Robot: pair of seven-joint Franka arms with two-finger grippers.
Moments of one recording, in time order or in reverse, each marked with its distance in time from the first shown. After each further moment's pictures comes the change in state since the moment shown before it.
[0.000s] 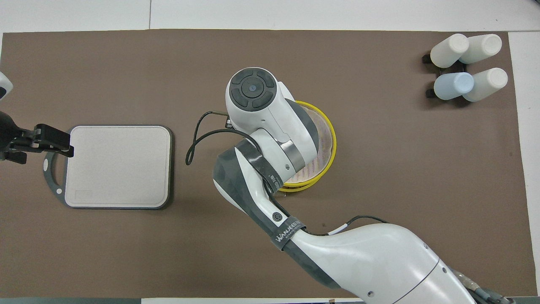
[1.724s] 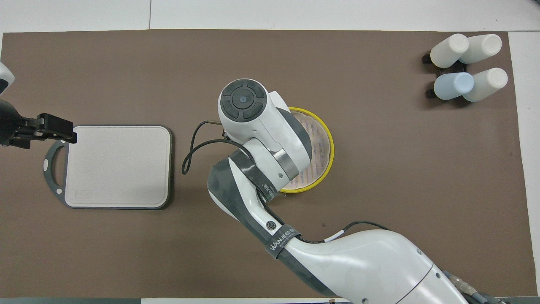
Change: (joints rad) left arm -0.012 0.000 0.003 -0.018 0.000 0.111 0.020; right arm 0.023 -0.016 -0.001 -0.042 -0.006 0.001 0.023
